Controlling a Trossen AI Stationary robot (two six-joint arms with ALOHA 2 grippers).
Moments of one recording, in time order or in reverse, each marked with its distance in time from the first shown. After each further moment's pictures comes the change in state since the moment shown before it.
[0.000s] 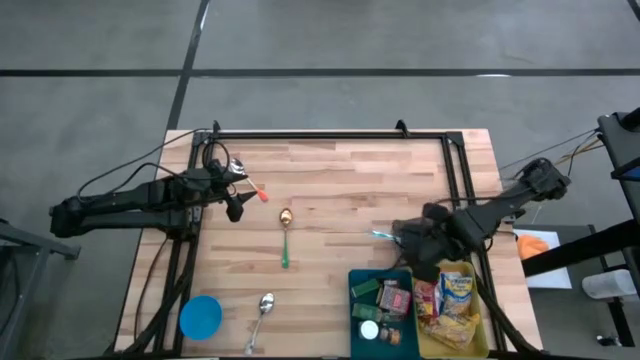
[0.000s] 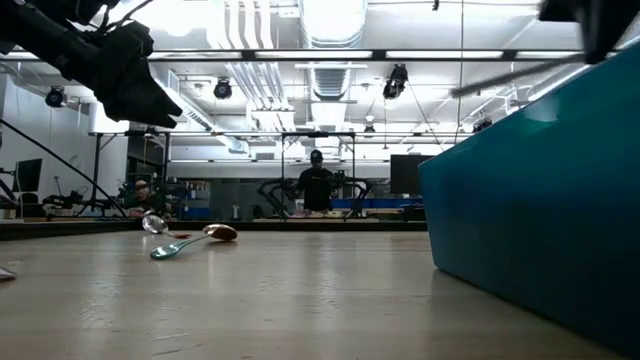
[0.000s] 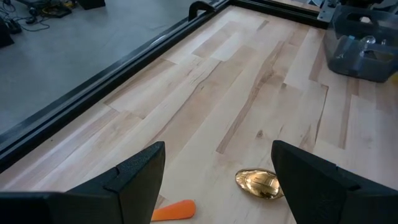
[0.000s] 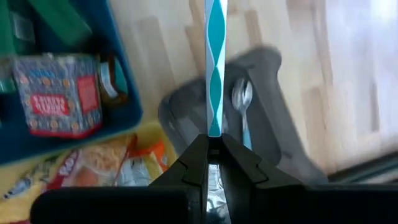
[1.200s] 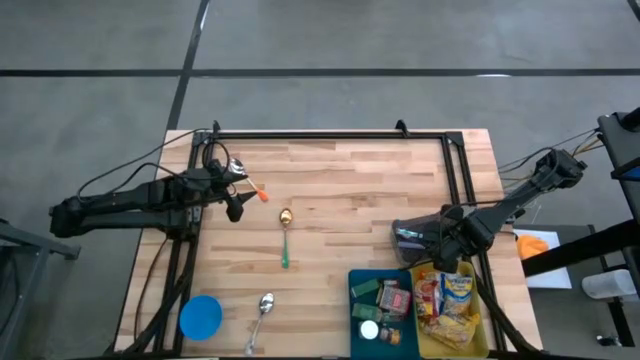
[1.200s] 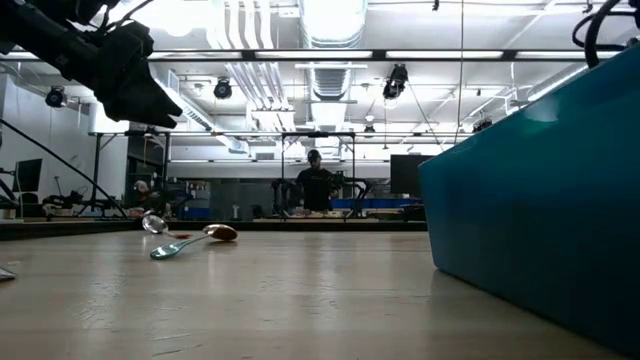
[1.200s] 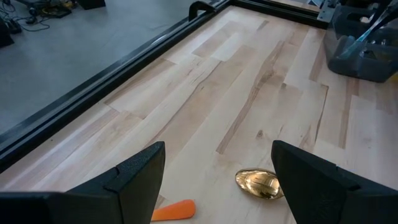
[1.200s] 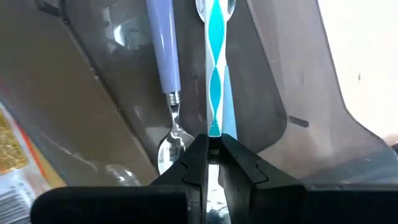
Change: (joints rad) left arm 0.000 0.000 0.000 0.000 0.000 0.000; right arm 0.084 -0.335 -0.693 0.273 -0.002 0.068
